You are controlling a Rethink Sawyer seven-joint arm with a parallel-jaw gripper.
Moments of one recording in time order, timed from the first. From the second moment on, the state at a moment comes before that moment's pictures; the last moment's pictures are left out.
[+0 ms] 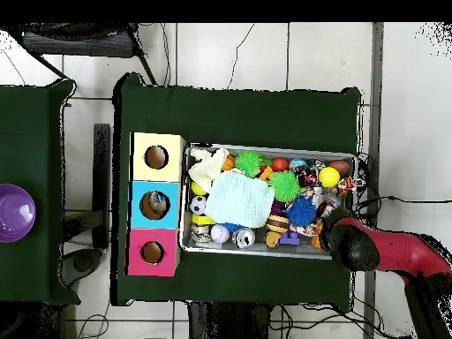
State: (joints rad) arm -1.00 -0.56 0.40 1.69 -0.85 0.28 2.17
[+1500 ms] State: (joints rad) arm -1.06 -0.50 0.36 1.68 -0.84 0.26 2.17
